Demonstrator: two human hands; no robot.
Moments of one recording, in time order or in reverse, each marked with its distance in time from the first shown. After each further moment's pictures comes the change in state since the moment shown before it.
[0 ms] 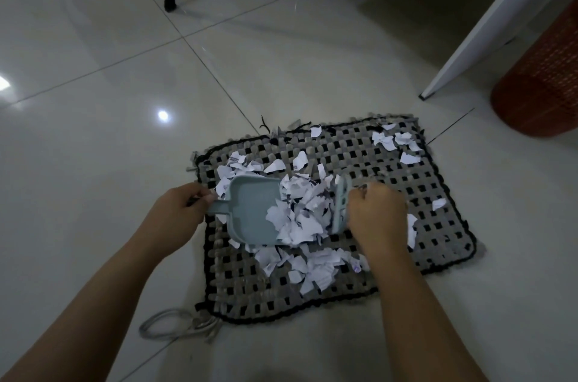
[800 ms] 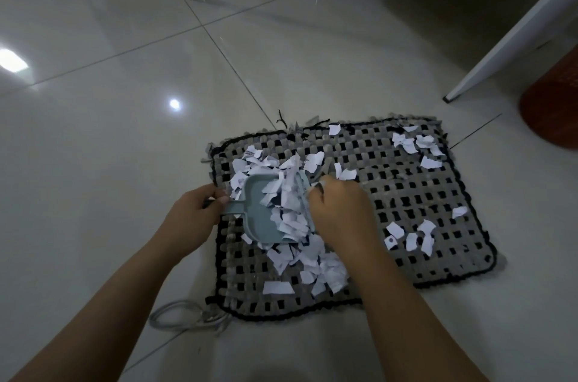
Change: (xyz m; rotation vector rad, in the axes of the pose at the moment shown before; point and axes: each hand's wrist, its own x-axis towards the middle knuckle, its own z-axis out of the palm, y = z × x) left_hand 0.002 -0.021 0.012 -0.125 -0.010 -0.066; right_hand -0.009 -0.050 0.026 -0.145 -0.272 -0.318
